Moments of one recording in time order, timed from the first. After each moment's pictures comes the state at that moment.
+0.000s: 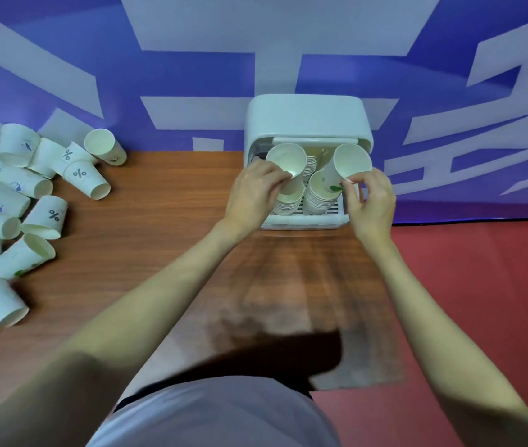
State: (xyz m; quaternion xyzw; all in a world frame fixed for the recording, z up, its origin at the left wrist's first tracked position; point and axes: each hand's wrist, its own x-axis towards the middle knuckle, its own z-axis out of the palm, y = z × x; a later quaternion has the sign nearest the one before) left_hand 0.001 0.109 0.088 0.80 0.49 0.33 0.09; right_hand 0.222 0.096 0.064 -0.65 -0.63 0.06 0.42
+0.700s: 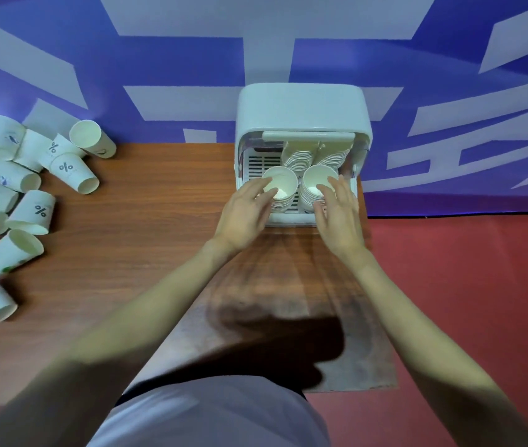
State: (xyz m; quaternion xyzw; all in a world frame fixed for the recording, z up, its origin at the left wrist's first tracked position) left_hand 0.008 0.106 0.033 0.81 0.52 0.23 0.13; right_hand 0.213 0.099 0.021 -0.65 -0.72 0.14 0.19
